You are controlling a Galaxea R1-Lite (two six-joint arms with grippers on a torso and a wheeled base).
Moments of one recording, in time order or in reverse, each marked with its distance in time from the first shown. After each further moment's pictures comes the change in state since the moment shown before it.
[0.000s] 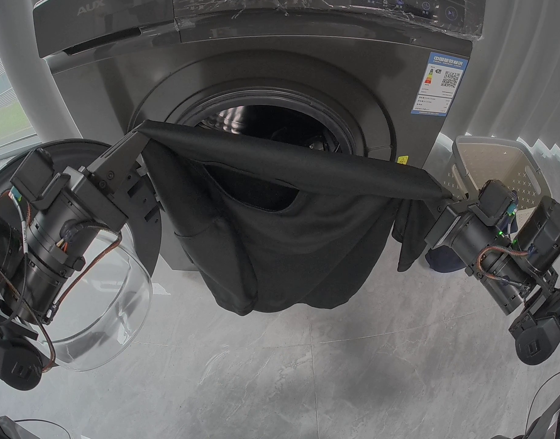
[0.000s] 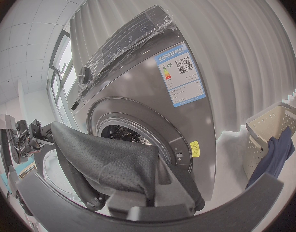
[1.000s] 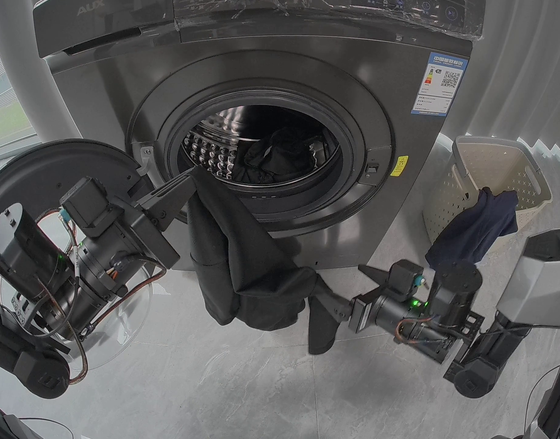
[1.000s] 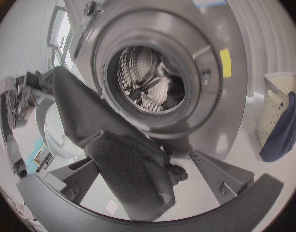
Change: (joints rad) left arm -0.072 0.128 0.019 -0.001 -0.003 0.014; right arm 0.146 0.349 0.004 0.000 0.002 -0.002
